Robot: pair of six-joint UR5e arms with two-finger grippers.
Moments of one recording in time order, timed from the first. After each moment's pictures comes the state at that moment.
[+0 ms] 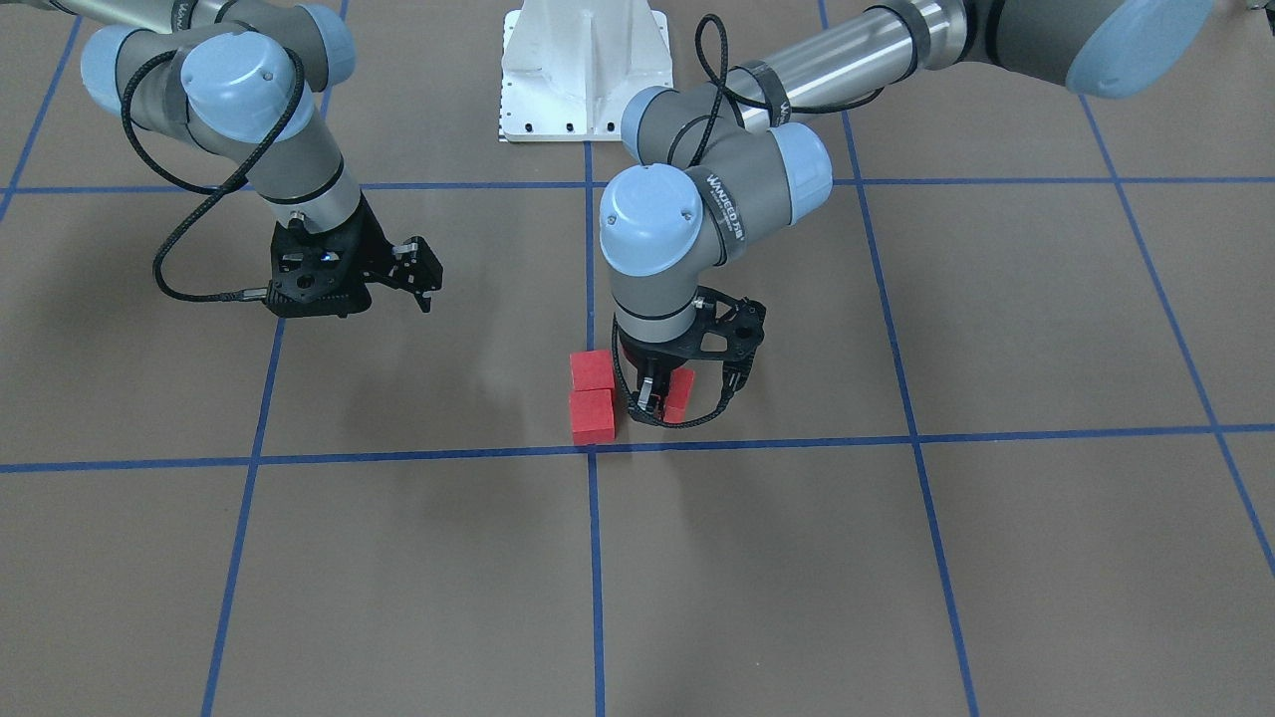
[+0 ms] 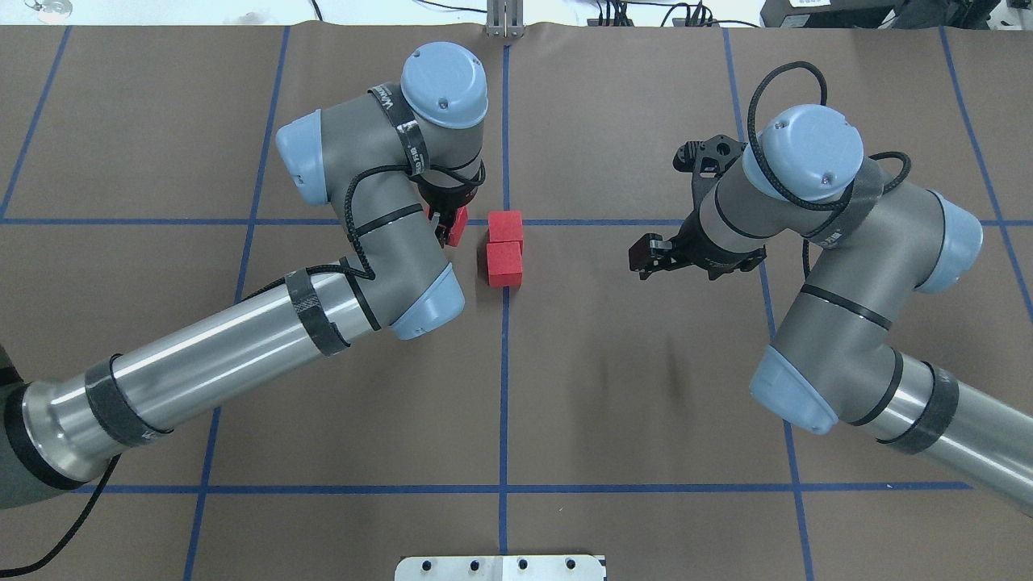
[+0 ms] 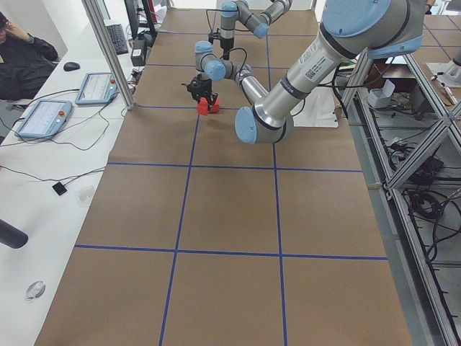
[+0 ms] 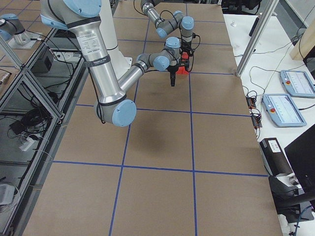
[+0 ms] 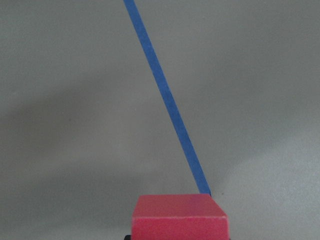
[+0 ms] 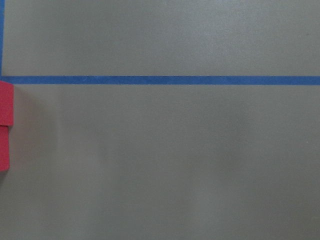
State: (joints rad) left arm -0.65 -2.55 -1.26 -1.54 -1.90 -2.29; right arm 0.69 -1.16 1.85 -1.52 1.99 1.07
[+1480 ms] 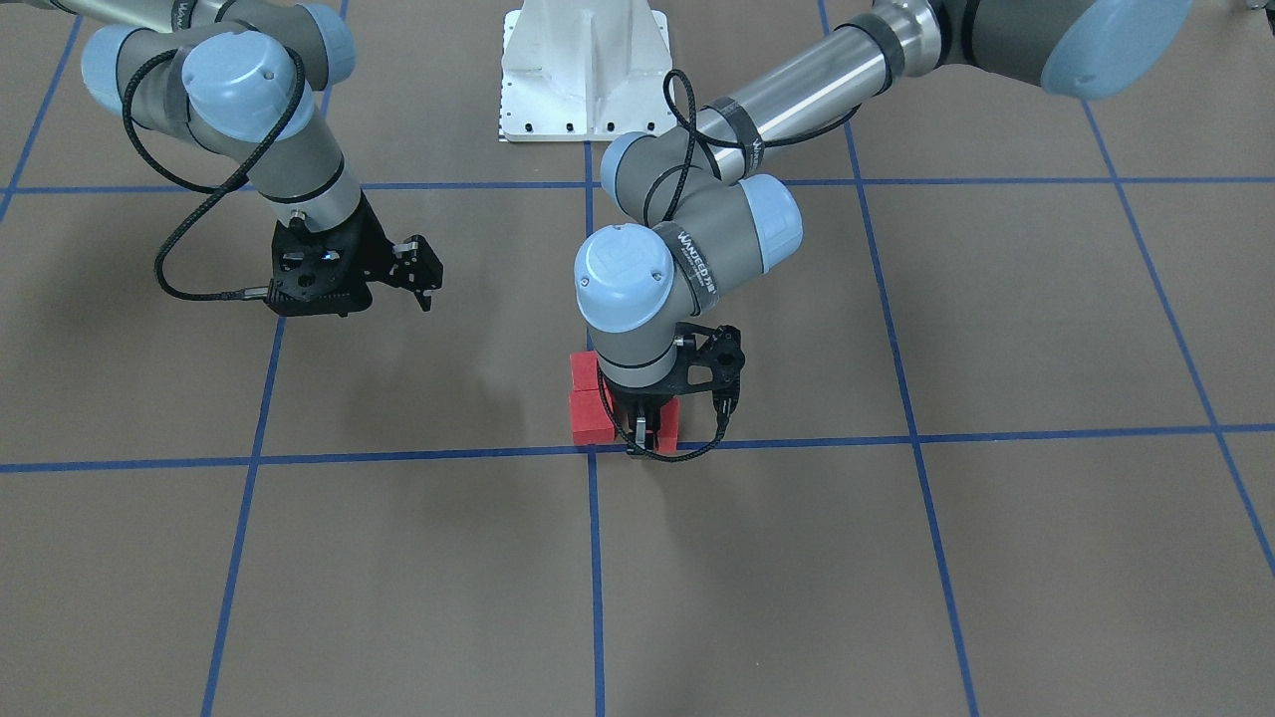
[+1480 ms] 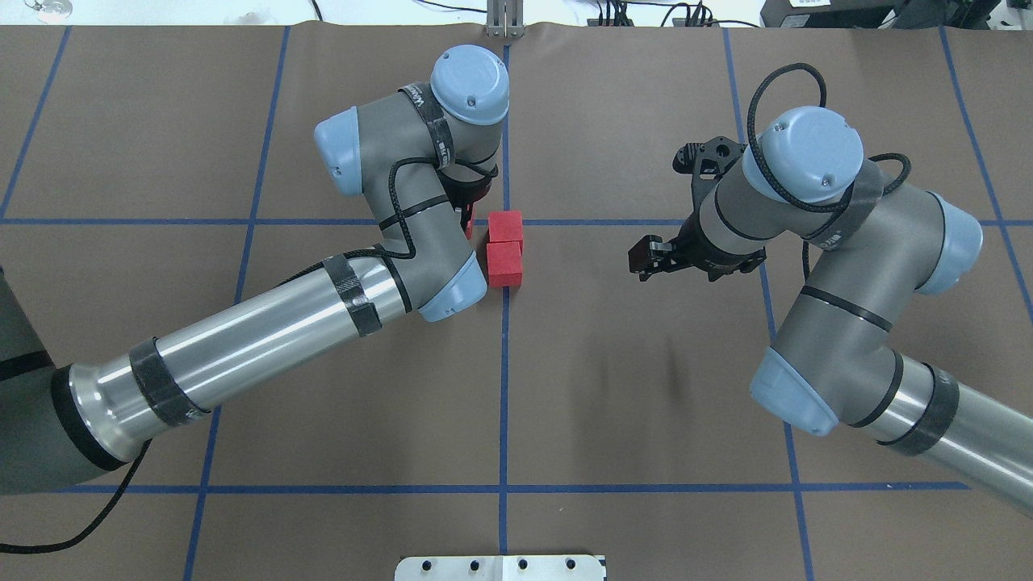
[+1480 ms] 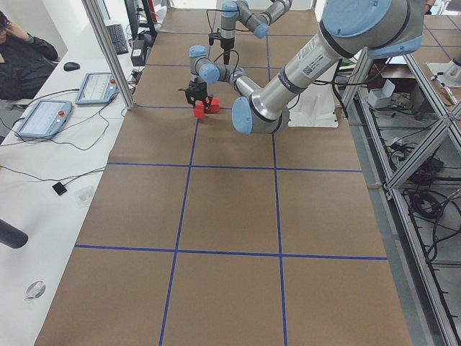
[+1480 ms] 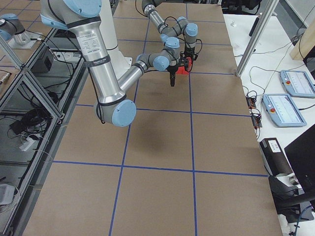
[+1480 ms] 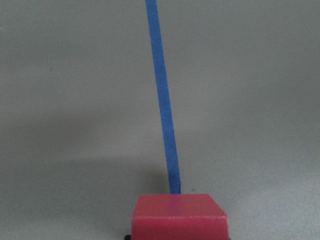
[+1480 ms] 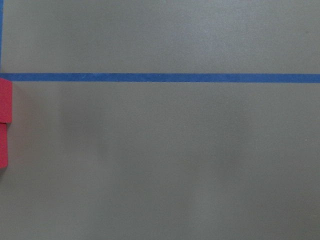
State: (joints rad) left arm -0.65 -2.62 -1.07 -1.63 -1.90 -2.49; right arm 0.69 -1.16 1.85 -1.52 1.99 1.07
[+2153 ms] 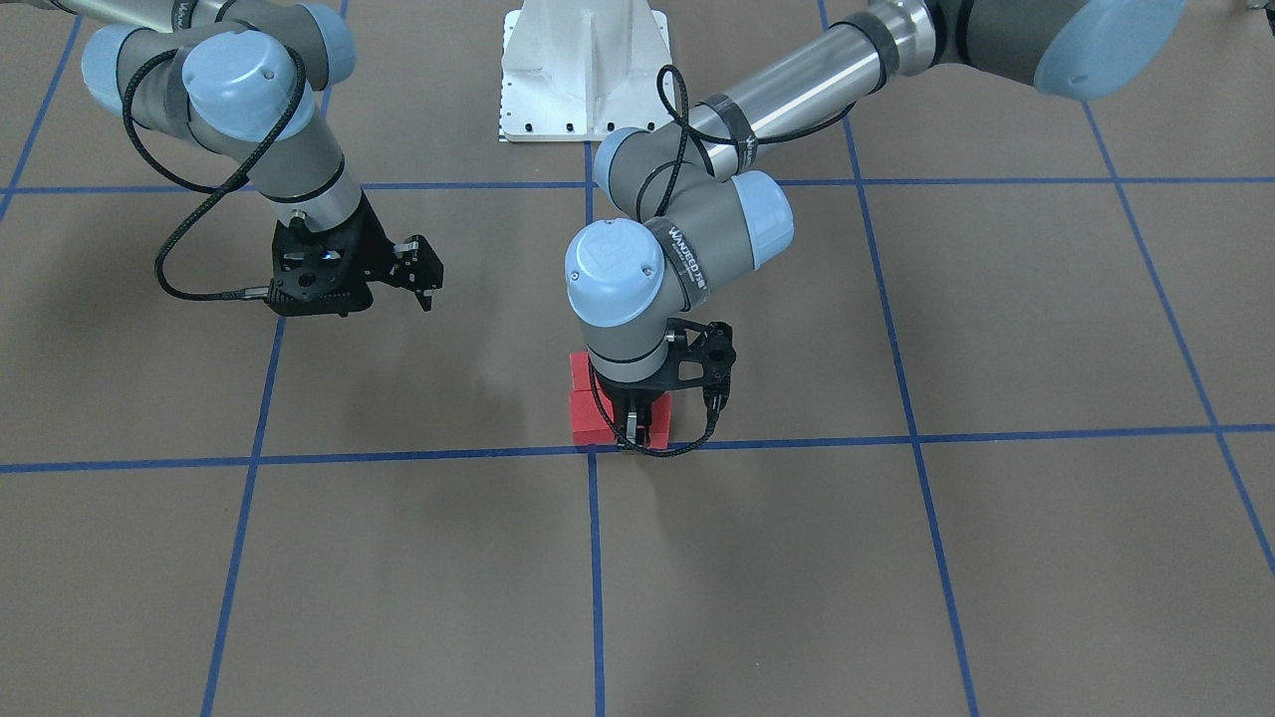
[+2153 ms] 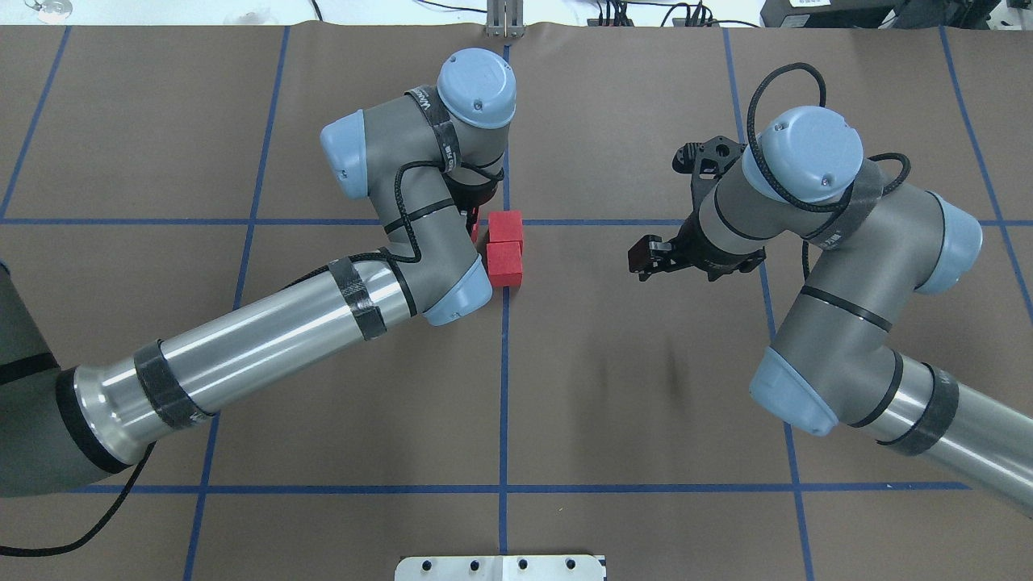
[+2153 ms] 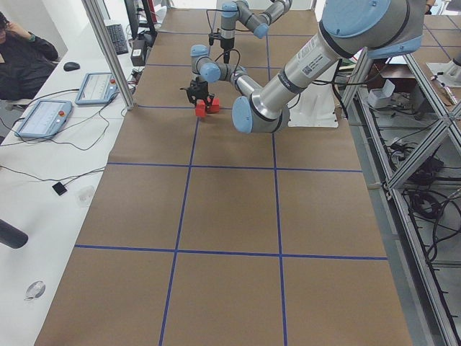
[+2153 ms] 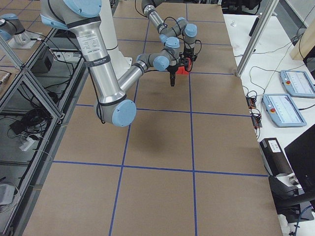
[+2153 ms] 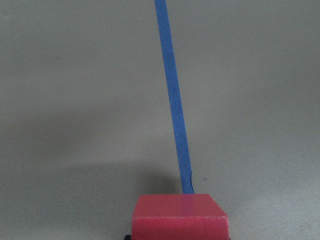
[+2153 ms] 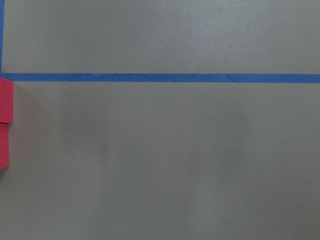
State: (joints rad) left arm -0.64 -2.63 -1.07 -1.63 -1.90 -2.48; right arm 0.69 -1.15 1.85 -1.52 1.99 1.07
